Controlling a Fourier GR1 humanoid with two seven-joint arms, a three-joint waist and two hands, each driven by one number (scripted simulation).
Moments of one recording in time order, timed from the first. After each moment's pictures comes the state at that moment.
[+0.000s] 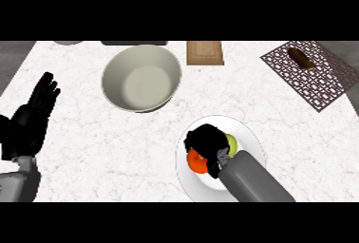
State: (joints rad) left arm -0.16 0.32 0.09 -1.55 0.04 0.09 0.14; right arm -0.48 -0.06 0.57 -1.13 1.04 0.50 0.10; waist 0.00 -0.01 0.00
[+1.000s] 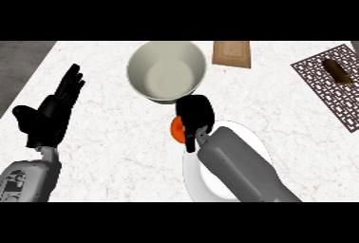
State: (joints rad) left arm -0.23 0.26 0.02 -1.53 0.01 0.05 0.14; right arm -0.73 0.00 0.58 -1.03 0.80 0.18 0.64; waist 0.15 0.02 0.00
